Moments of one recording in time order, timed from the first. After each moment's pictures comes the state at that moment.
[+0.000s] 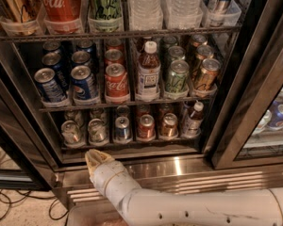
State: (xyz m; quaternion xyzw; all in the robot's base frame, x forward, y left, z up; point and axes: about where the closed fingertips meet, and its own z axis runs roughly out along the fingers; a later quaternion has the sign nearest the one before) arm 0.492 0.150 0.653 -0.22 0.74 0.25 0.58
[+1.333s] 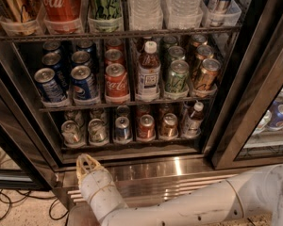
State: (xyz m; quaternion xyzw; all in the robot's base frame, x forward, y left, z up) arm 0.486 0.178 0.634 -0.23 0.71 0.17 0.65
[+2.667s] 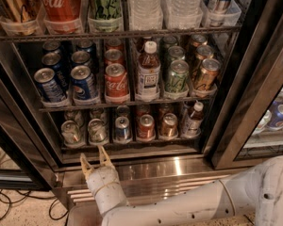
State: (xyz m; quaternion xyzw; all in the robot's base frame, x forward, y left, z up) arm 0.519 0.154 0.617 -0.21 0.69 0.11 0.68
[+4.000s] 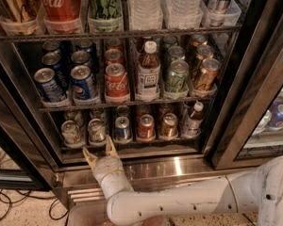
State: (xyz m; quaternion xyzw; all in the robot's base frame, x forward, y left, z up) arm 0.558 0.143 0.610 -0.22 0.70 0.10 0.68
